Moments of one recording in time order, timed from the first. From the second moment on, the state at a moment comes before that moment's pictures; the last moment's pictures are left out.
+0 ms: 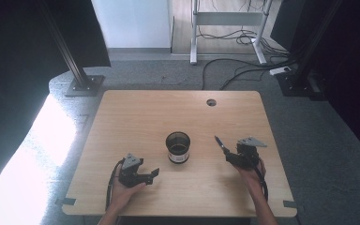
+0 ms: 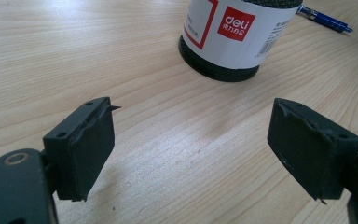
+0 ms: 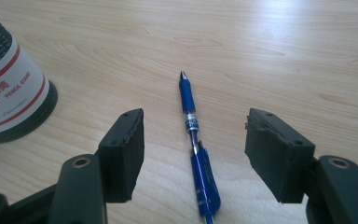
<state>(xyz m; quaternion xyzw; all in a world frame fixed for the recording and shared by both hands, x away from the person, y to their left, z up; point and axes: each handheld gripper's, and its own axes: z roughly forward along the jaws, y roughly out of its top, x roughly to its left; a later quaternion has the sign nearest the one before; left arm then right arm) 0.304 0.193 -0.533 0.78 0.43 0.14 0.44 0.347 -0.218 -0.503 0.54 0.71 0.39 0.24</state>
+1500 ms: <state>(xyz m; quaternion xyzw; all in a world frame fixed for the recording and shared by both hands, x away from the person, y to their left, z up) 0.306 0.197 -0.534 0.78 0.43 0.13 0.44 0.438 -0.181 -0.541 0.56 0.74 0.31 0.20</state>
